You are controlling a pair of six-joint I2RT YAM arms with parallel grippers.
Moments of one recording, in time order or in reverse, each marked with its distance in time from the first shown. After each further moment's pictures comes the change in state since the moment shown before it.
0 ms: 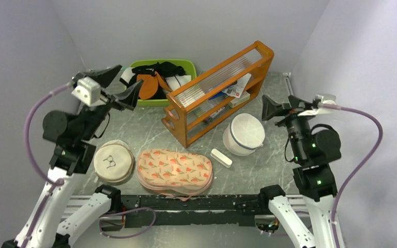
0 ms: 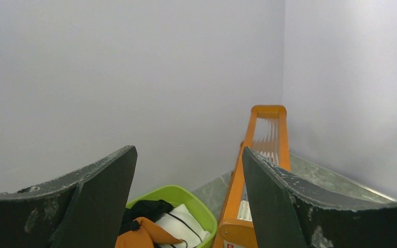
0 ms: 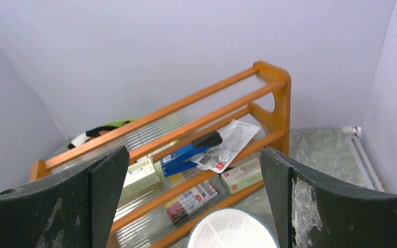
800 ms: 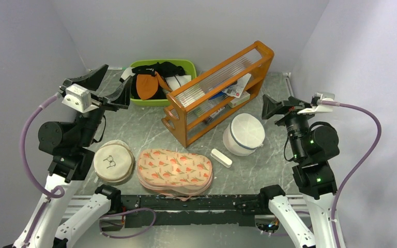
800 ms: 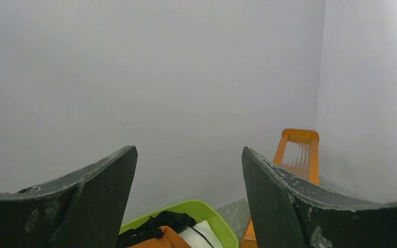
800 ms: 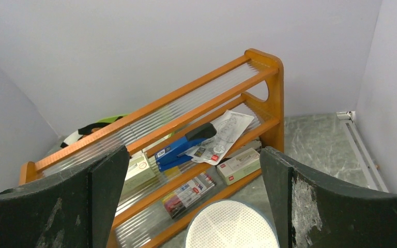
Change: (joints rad) left arm -0.032 -0.106 -0.085 0.082 -0.189 0.051; right arm 0.000 -0.012 0.012 -0.032 0.034 0.020
